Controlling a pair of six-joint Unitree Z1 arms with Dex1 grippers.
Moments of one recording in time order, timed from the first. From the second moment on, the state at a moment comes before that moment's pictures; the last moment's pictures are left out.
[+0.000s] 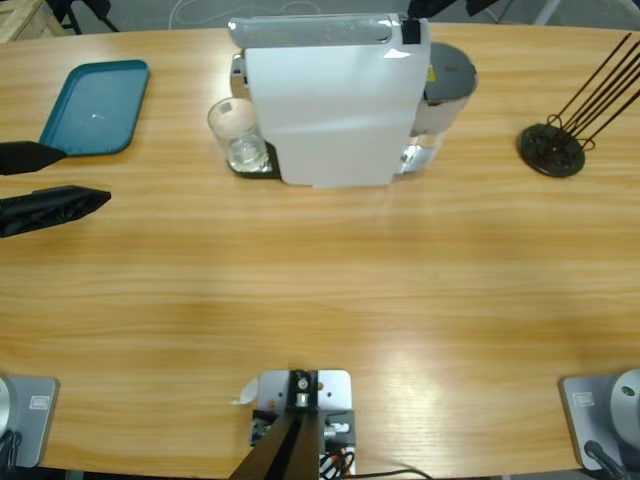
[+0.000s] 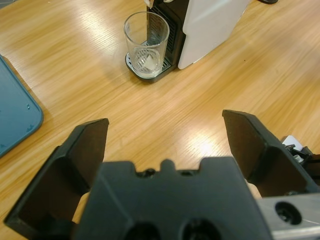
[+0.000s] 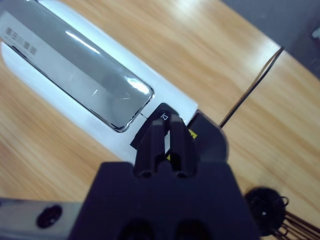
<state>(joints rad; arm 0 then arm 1) -0.73 1.03 -0.63 0.22 -0.11 -0.06 0.61 1.69 -1.54 0.63 0.01 -0.08</state>
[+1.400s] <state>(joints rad) -0.73 1.04 -0.63 0.22 -0.11 -0.06 0.60 1.66 -1.49 0.62 -0.18 -0.15</state>
